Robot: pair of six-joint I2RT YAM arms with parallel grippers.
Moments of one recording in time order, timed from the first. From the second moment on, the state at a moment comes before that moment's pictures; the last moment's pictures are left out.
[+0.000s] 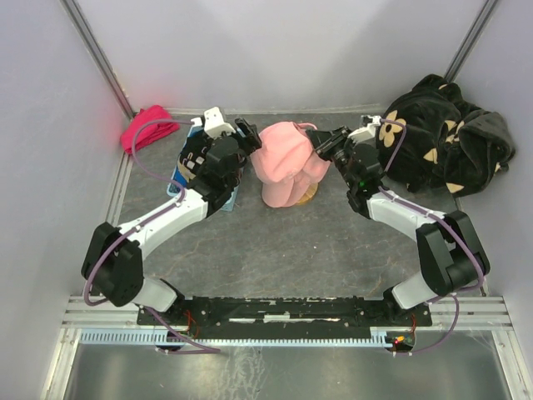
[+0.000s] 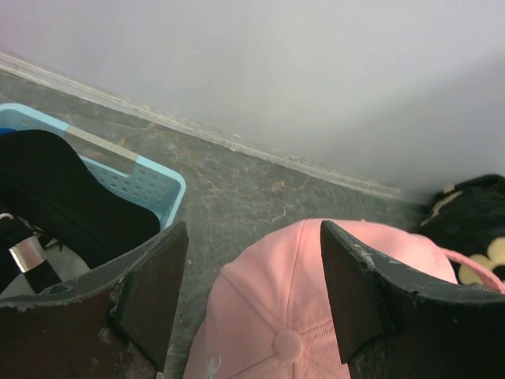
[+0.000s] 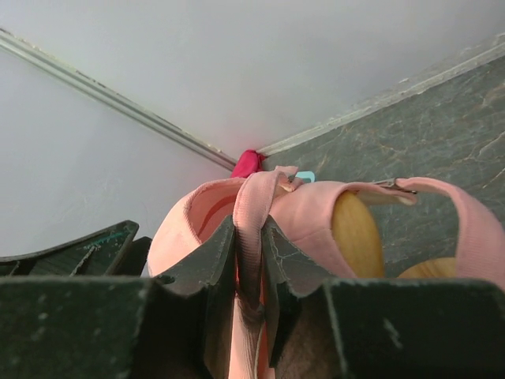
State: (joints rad) left arm -0.62 1.44 1.04 0.36 -0.62 -0.49; right arm 0.42 1.52 0.84 0.77 0.03 0.91
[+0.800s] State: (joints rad) left arm -0.62 1.55 1.10 0.37 -0.41 -0.48; right arm 0.30 1.51 0.74 0.86 -0.03 1.00
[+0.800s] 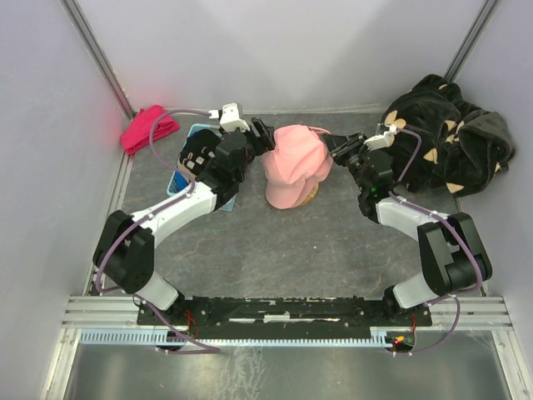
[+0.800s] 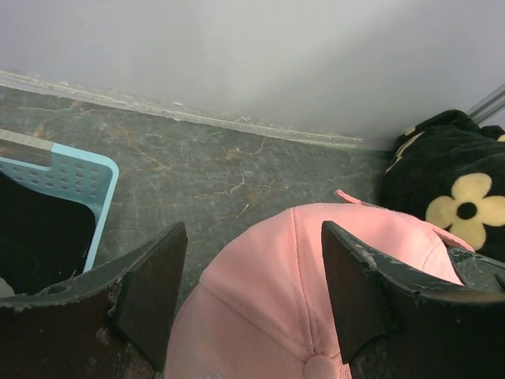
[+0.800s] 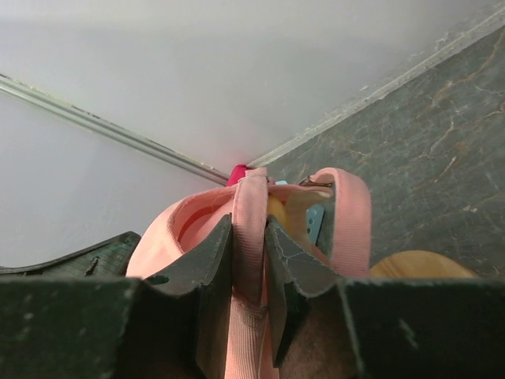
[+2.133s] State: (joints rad) left arm -0.64 1.82 1.39 0.29 -0.15 -0.45; right arm 0.24 1.41 0.86 0.49 -0.03 0.71
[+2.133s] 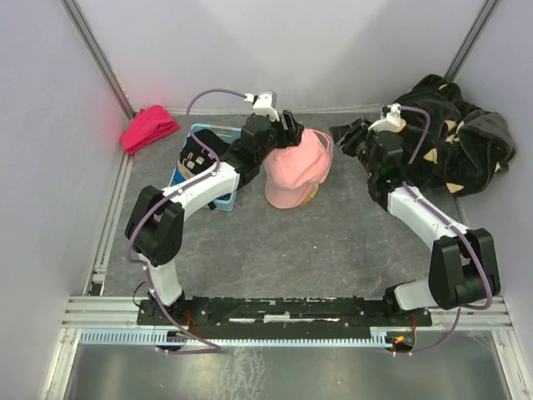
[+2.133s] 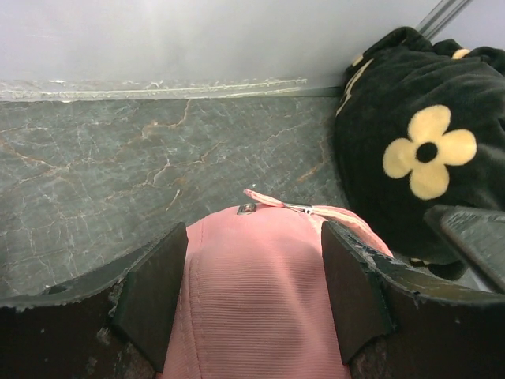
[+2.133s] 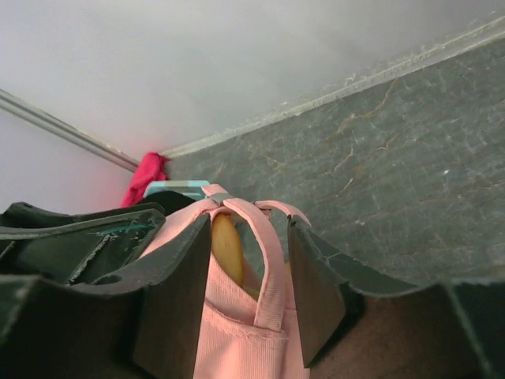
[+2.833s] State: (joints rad) left arm -0.64 1.86 1.47 0.24 -0.12 -0.41; right arm 0.31 1.61 1.22 0.08 -0.05 0.46
